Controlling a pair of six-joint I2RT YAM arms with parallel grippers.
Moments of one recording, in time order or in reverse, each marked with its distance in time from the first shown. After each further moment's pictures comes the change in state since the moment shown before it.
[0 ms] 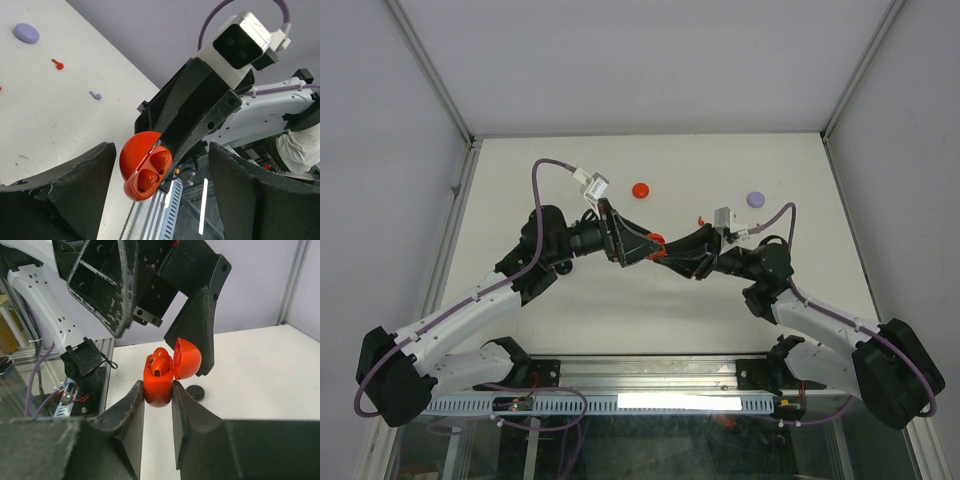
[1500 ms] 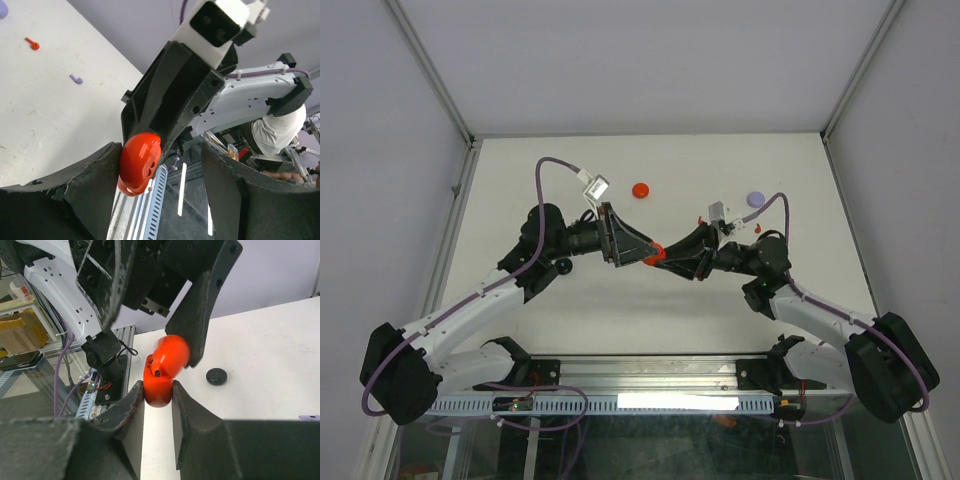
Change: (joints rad) left arm 0.053 0.043 -0.035 0.071 0.174 -0.080; right arm -0.048 0.051 0.015 -0.021 -0.119 0.124
